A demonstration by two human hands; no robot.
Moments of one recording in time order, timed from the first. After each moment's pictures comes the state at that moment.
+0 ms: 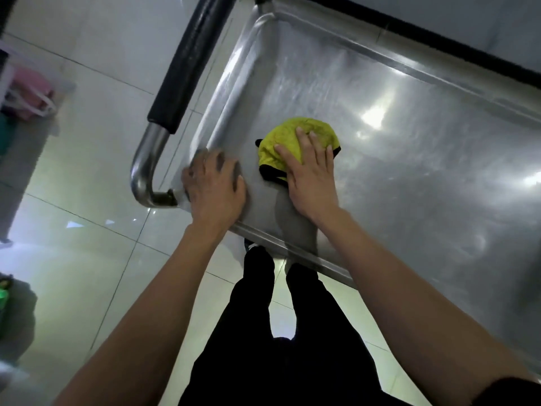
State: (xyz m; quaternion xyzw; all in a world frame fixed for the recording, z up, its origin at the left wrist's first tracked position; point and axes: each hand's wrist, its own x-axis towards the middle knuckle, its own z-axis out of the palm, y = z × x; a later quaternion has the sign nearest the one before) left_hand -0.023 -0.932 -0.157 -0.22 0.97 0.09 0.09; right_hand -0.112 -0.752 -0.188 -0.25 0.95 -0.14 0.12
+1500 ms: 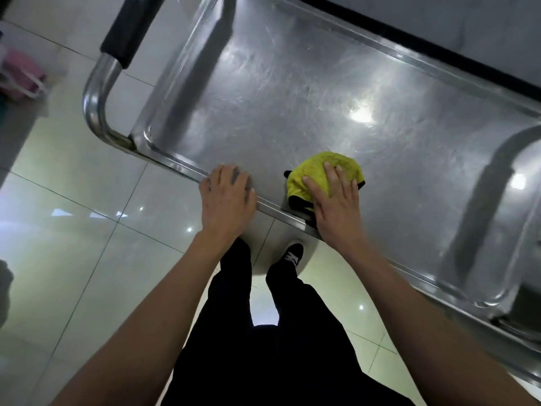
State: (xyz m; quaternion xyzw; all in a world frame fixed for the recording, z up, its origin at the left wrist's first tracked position) left_hand 0.072 -0.777 -0.151 -0.17 0.98 0.11 0.08; right_hand -0.002 -0.542 -0.193 -0.27 0.95 -0.11 0.11
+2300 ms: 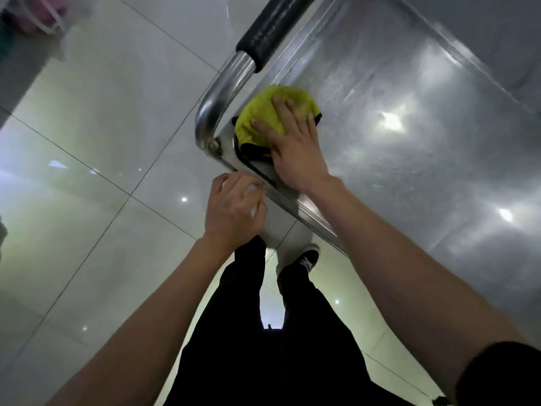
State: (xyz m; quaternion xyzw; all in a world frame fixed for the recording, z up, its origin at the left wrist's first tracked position) left_hand 0.096 -0.953 -0.185 -0.11 0.96 0.20 -0.16; right_hand -0.076 -0.874 -0.173 -0.43 0.89 -0.10 0.16
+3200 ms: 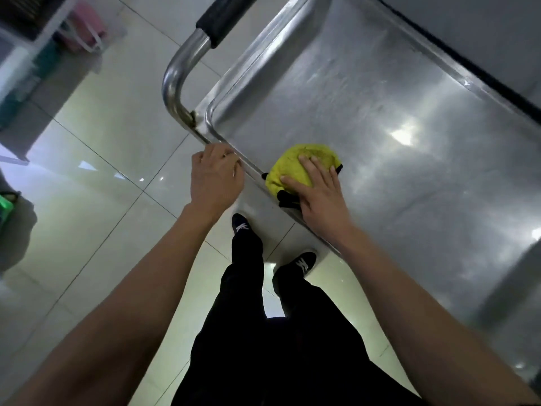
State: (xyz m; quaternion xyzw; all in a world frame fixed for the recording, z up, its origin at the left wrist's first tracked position) left_hand 0.087 -0.913 -0.161 -0.25 0.96 0.11 -0.04; right_hand -0.023 -0.693 -0.171 -0.42 0.87 -0.16 0.20
